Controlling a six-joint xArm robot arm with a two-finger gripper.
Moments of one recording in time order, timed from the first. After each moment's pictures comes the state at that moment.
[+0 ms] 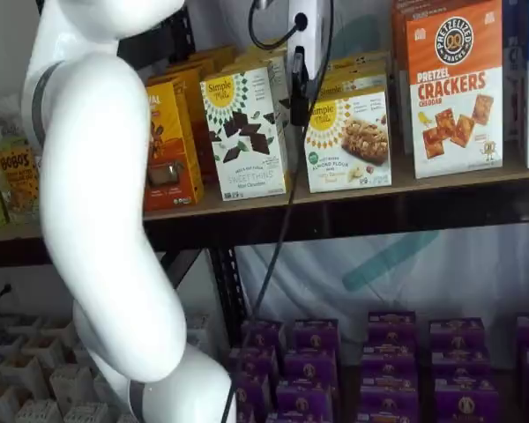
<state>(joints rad) -0.48 -0.28 -1.48 0.30 1.70 -1.98</state>
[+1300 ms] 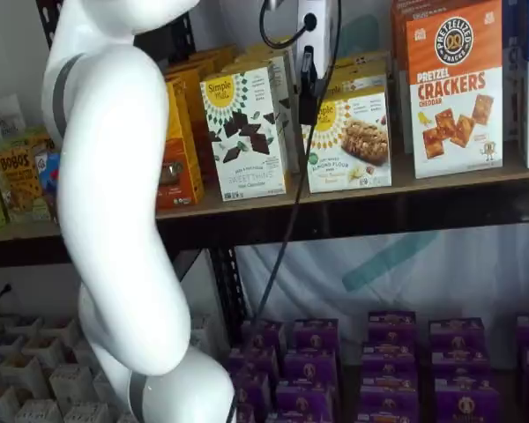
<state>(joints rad) -0.47 -0.20 -1.54 0.29 1.70 -1.98</state>
